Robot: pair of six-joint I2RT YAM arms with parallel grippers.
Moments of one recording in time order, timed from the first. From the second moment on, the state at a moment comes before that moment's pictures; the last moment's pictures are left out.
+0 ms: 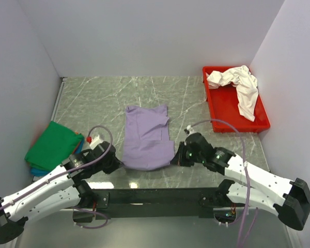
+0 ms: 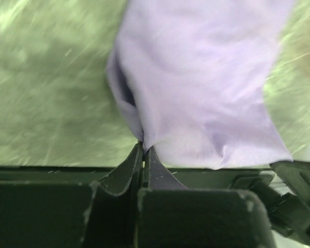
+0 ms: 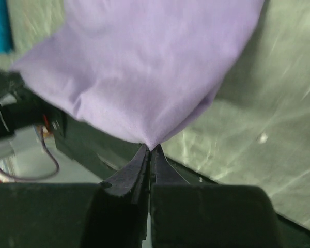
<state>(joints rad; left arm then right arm) -0.87 0.69 0.55 -0.82 -0.20 -1.37 0.87 0.90 0.56 -0.47 -0.08 0.92</state>
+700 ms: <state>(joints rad) -0.38 1.41 1.19 -0.52 -0.14 -0.97 0.39 1.64 1.38 -0.47 -0.24 0.65</state>
